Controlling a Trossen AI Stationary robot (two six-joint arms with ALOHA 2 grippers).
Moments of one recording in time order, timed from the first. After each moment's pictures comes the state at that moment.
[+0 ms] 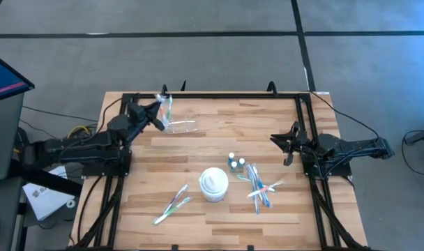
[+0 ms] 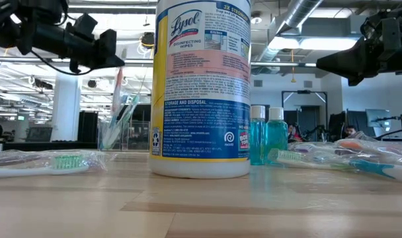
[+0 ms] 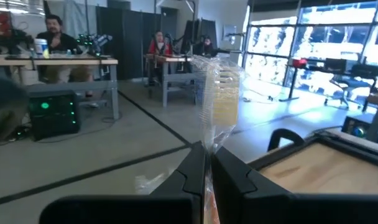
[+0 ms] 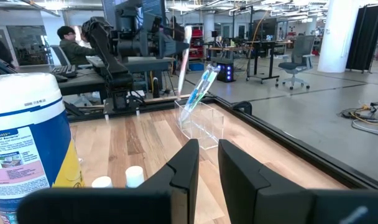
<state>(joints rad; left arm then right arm) 0.38 0.67 0.21 0.50 -0.60 -0.06 0.12 0.01 0.03 0.00 0.44 0.03</state>
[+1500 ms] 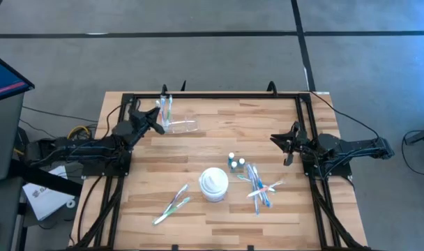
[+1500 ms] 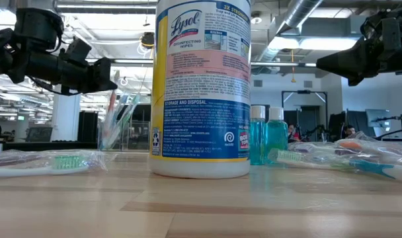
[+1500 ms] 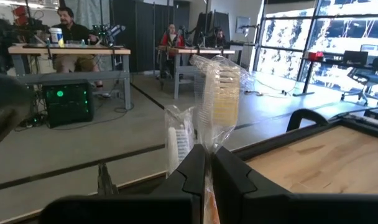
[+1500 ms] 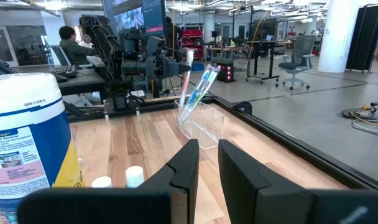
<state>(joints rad) 0.43 0.83 0.01 0.83 -0.60 -0.09 0.12 0.01 0.03 0.00 0.44 0.03</state>
